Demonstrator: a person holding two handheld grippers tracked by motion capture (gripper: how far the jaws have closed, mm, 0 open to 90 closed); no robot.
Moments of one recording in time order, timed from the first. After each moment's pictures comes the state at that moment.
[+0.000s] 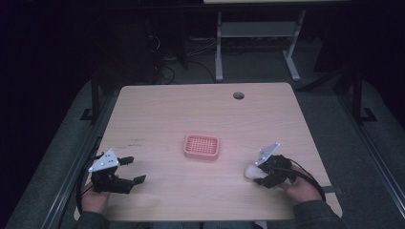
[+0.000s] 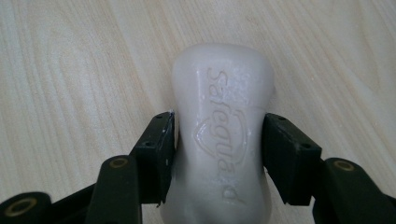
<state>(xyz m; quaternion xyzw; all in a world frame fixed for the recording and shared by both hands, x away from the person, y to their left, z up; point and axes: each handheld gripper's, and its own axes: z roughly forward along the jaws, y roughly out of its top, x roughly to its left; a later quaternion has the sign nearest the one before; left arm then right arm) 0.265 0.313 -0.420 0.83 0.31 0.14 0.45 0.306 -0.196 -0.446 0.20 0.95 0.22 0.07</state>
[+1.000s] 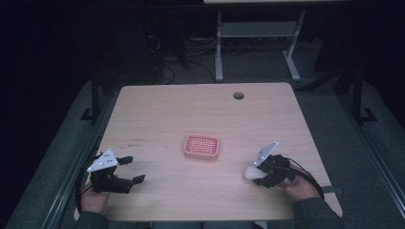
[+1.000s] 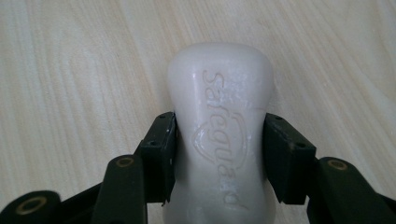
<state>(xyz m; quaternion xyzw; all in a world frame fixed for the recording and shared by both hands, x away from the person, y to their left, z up) 0.264 0.314 -0.419 0.82 0.31 0.14 0.45 0.309 -0.193 -0.446 0.19 0.96 0.22 0.06</state>
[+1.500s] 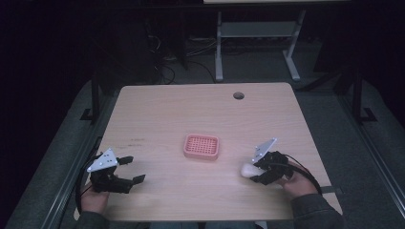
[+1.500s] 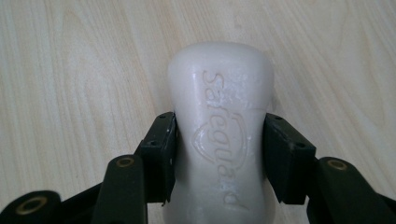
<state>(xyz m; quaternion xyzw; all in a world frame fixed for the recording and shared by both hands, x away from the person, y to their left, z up) 0.264 0.314 -0.419 0.82 0.31 0.14 0.45 0.315 -0.186 -0.436 0.18 0.95 0.23 0.05</state>
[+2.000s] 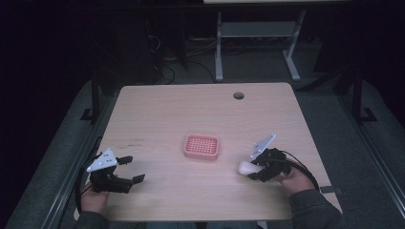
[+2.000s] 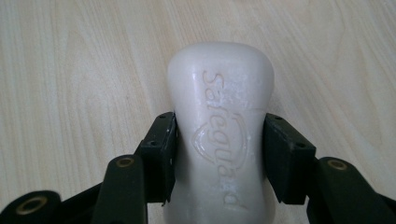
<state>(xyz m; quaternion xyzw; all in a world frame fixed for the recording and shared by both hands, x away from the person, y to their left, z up) 0.265 0.316 -0.419 0.82 0.31 0.14 0.45 0.325 -0.183 -0.434 0.17 0.95 0.25 0.04</state>
